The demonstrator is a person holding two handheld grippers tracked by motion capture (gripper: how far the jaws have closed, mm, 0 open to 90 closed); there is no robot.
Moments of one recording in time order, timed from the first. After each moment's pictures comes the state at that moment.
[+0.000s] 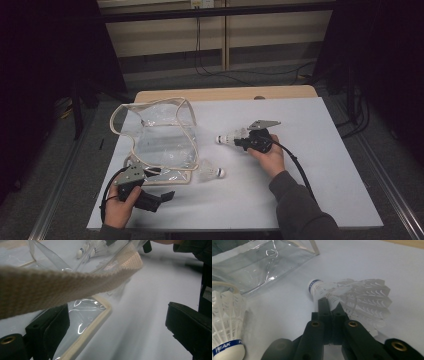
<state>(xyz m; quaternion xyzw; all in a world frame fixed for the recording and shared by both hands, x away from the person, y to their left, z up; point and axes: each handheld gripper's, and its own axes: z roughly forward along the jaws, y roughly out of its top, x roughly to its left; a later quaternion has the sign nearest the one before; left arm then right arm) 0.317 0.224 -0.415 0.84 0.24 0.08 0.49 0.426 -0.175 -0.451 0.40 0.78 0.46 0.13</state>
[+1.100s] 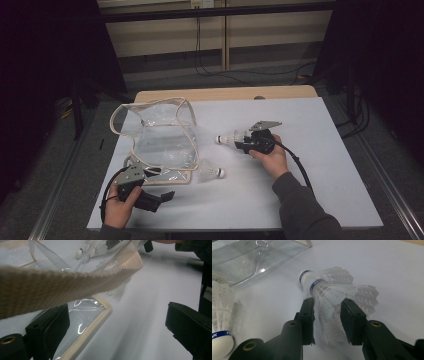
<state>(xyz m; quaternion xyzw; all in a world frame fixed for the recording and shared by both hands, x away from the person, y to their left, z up) 0.317 0.224 -0.415 0.84 0.24 0.08 0.49 0.423 -0.182 -0.452 0.40 0.79 0.44 0.15</state>
